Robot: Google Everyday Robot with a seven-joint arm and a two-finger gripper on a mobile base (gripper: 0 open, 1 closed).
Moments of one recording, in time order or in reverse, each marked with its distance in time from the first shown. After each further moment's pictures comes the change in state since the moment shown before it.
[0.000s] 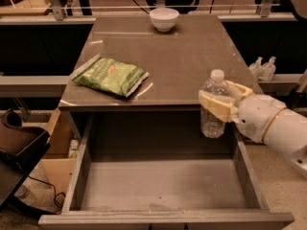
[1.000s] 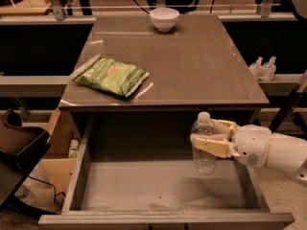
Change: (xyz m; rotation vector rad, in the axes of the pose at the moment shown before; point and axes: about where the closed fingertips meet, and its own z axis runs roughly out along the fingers) arm 0.094 0.048 -0.022 -0.380 0.144 0.084
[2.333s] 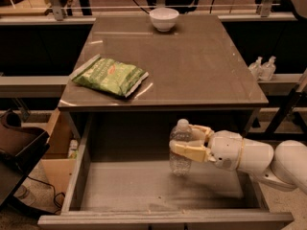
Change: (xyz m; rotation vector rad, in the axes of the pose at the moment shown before) arm 0.022 0.019 0.052 -0.155 -0.129 -0.009
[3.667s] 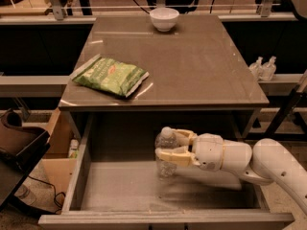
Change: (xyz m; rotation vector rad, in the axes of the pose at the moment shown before) arm 0.025 0.014 0.039 -0.128 -0.018 -0.093
